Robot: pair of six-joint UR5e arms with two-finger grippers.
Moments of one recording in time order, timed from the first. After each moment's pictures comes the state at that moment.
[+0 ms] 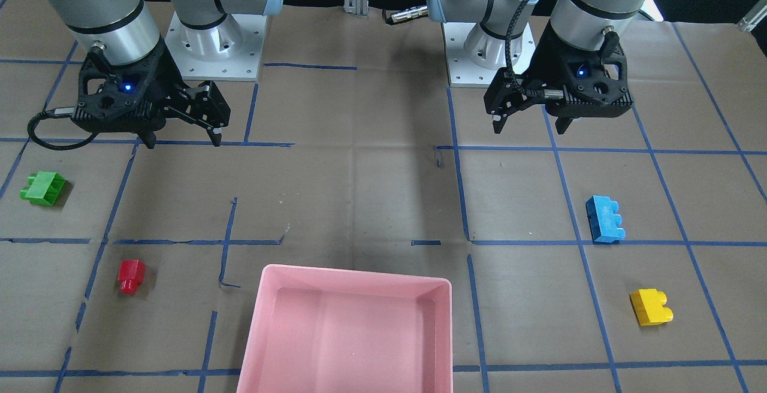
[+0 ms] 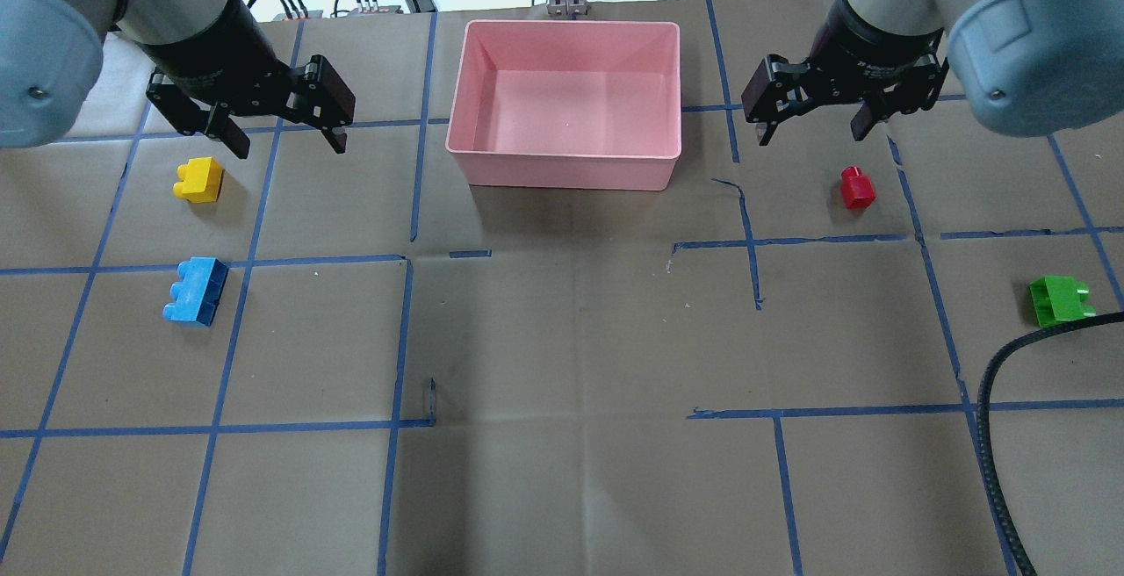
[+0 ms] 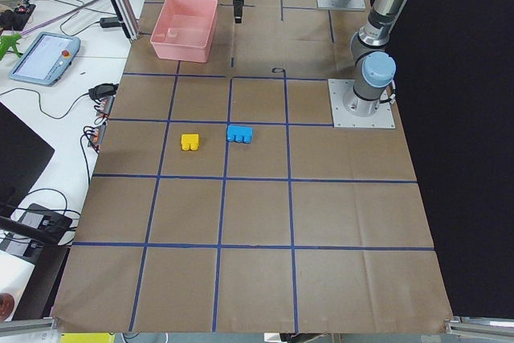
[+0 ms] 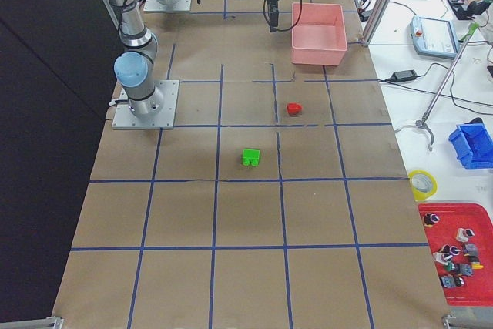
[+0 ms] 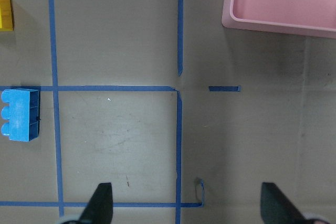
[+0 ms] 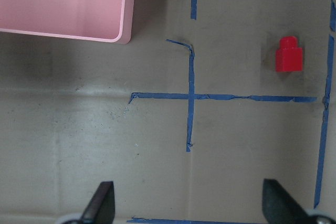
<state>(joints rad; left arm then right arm) -1.55 -1.59 -1.56 -1.54 1.57 0.01 1.57 -1.54 1.63 -1.72 -1.53 -0.03</state>
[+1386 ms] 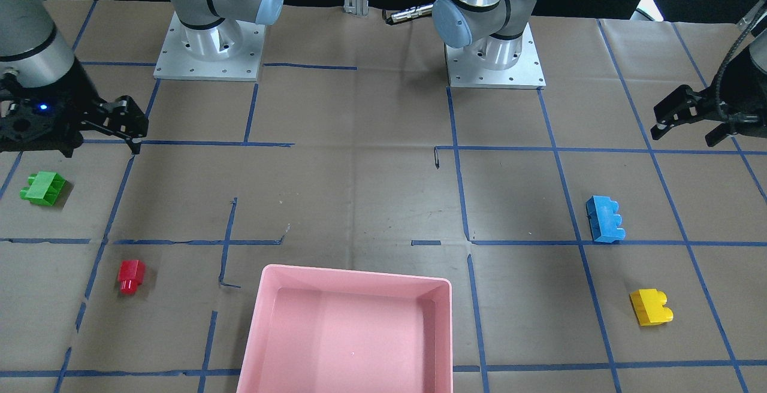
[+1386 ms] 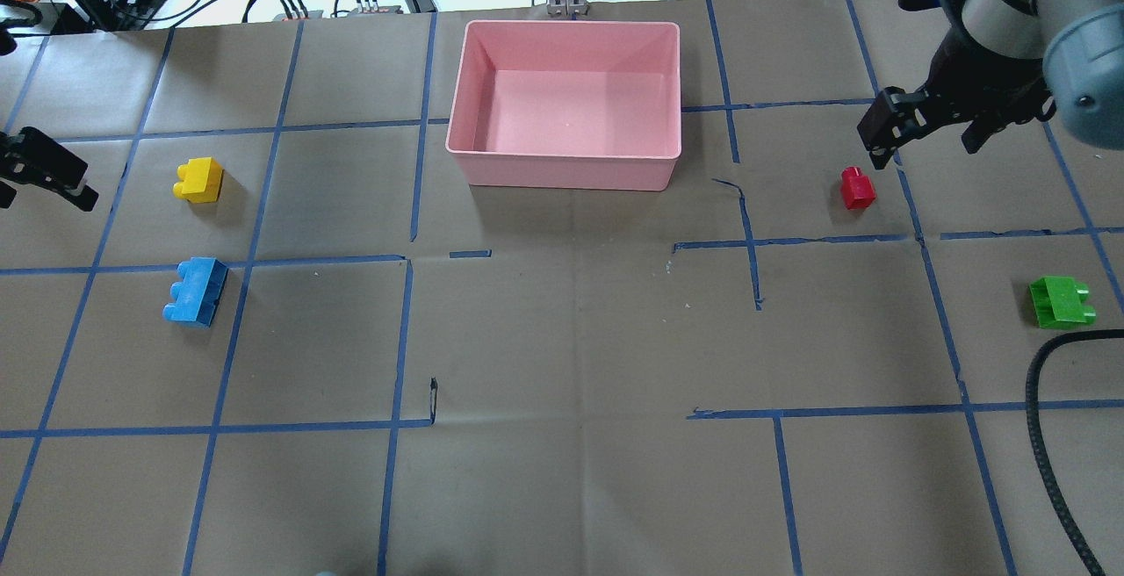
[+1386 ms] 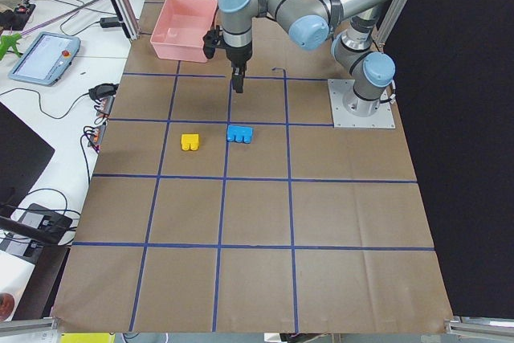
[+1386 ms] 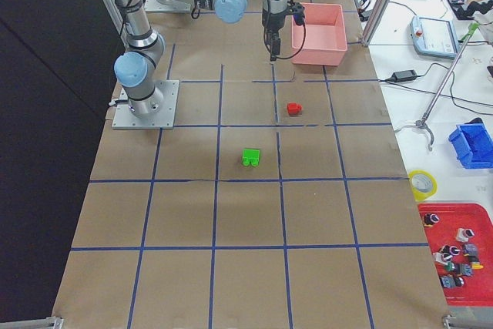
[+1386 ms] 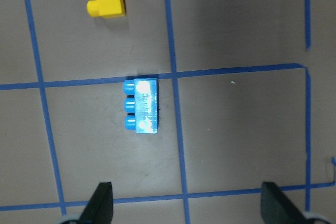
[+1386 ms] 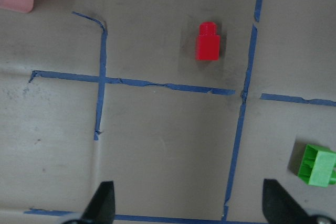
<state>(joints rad) -0.98 -1.62 -1.65 -1.49 1.57 0.71 1.33 -1.56 1.71 -1.76 -1.63 -0.38</state>
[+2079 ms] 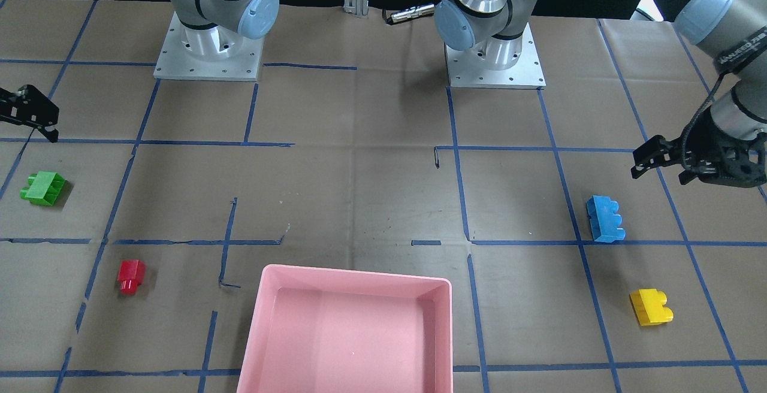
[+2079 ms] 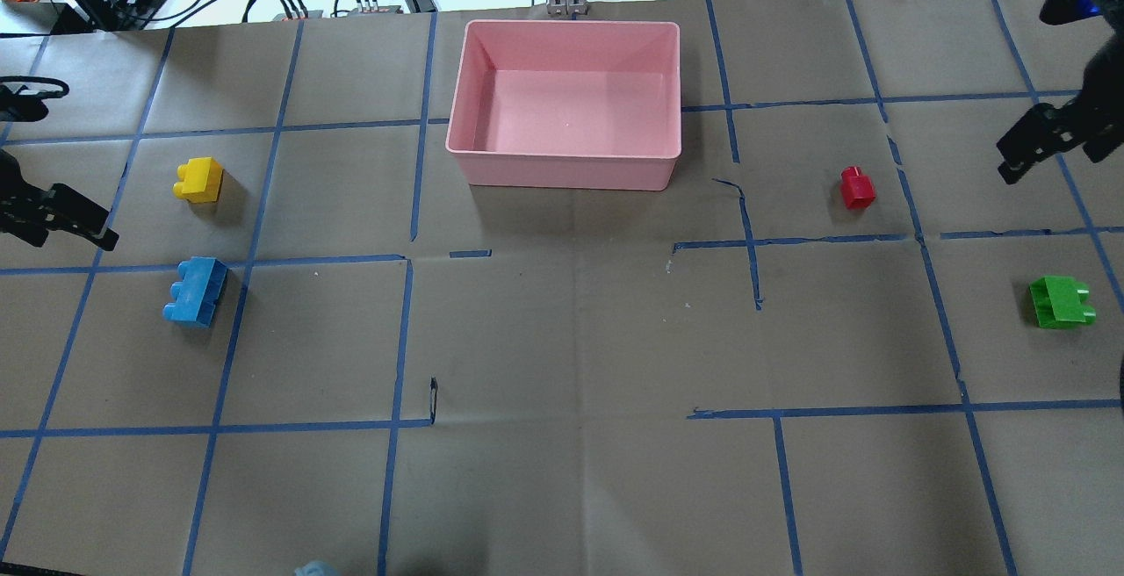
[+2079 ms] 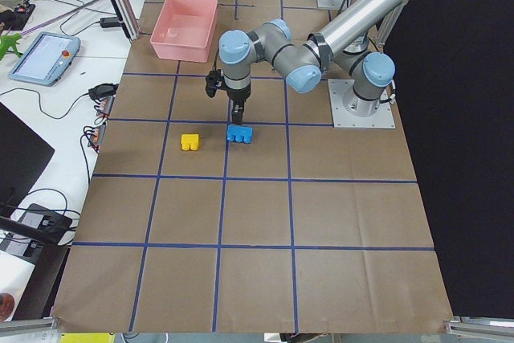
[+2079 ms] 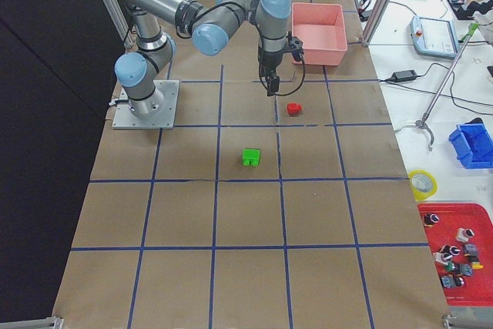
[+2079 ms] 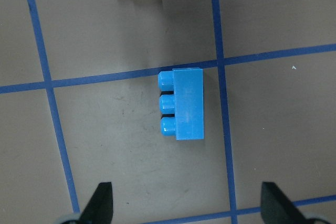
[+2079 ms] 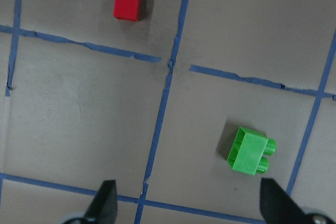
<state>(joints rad) -0.97 -1.71 -1.87 -1.15 1.56 0.70 1.03 -1.55 1.77 -1.77 -1.58 -0.75</state>
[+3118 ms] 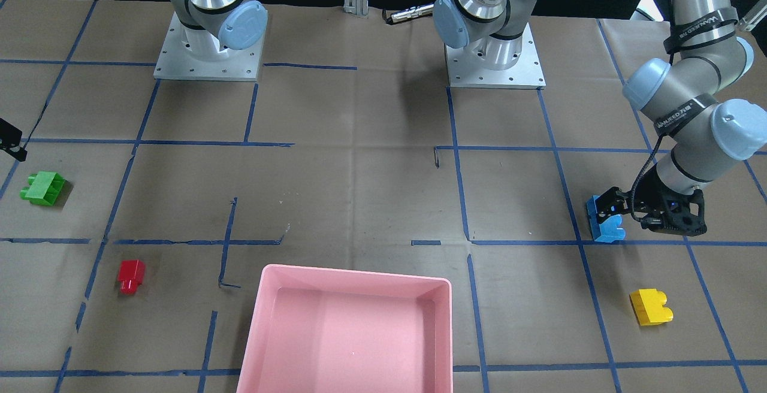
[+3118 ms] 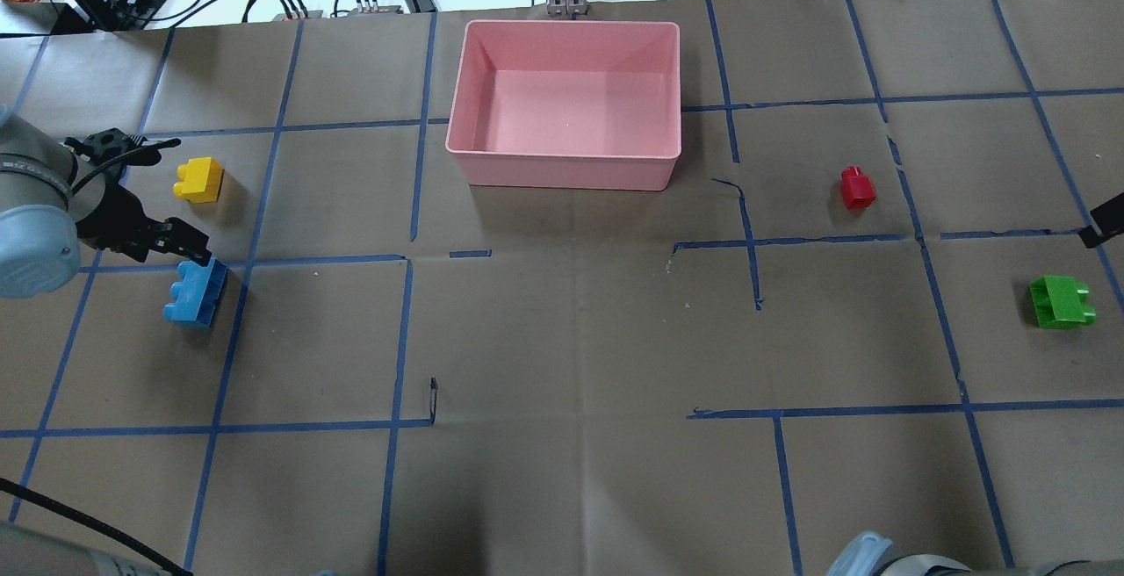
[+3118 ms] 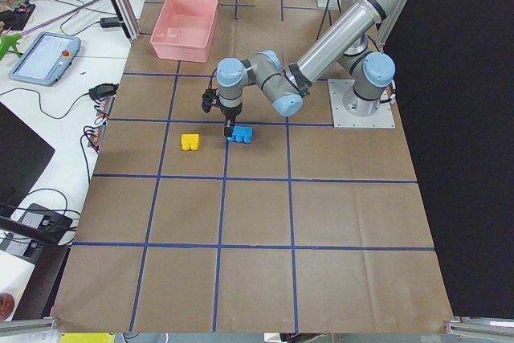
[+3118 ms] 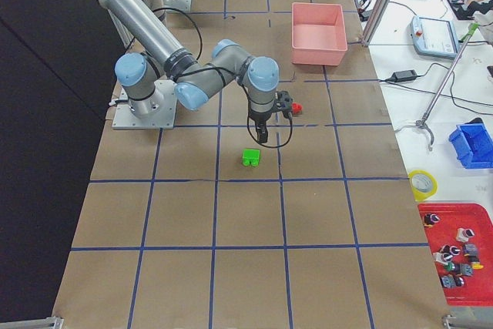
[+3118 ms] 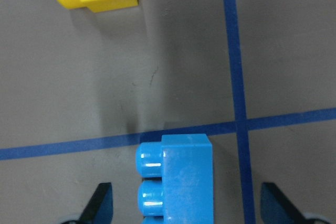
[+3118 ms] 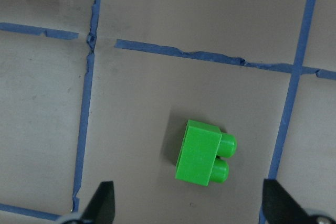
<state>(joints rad) -1.02 -1.90 -1.94 -0.85 1.53 0.67 0.81 -1.39 1.84 -1.97 -1.52 -0.91</state>
